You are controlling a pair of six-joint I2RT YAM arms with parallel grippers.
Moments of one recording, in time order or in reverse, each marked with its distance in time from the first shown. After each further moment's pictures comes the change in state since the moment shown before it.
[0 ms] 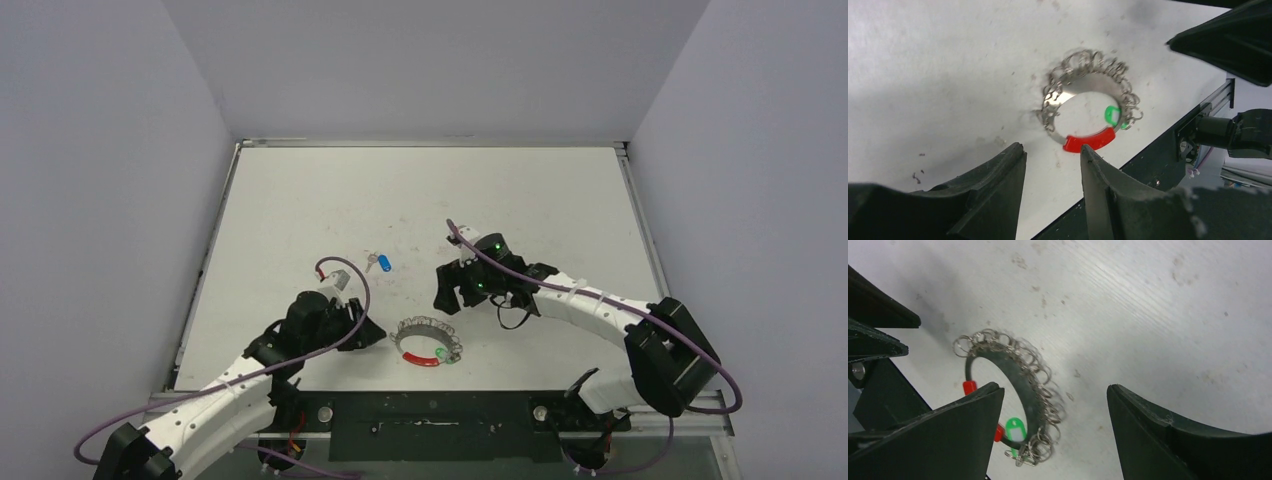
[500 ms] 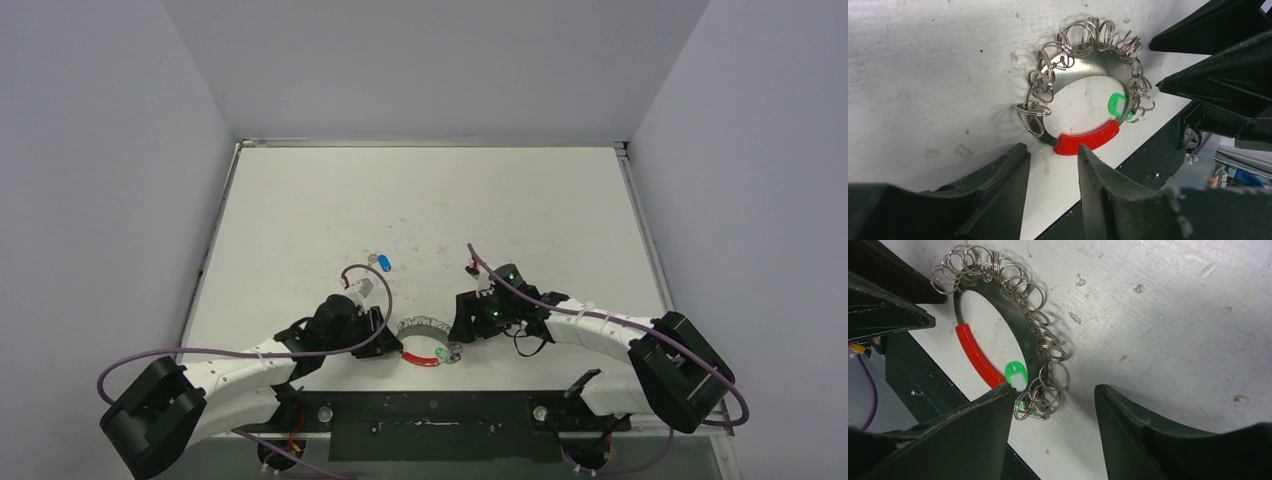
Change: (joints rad) left arm -0.154 0.350 -0.060 0.290 -0.006 -0.162; right arm -0.053 -0.107 -0.314 0.087 -0.128 0.203
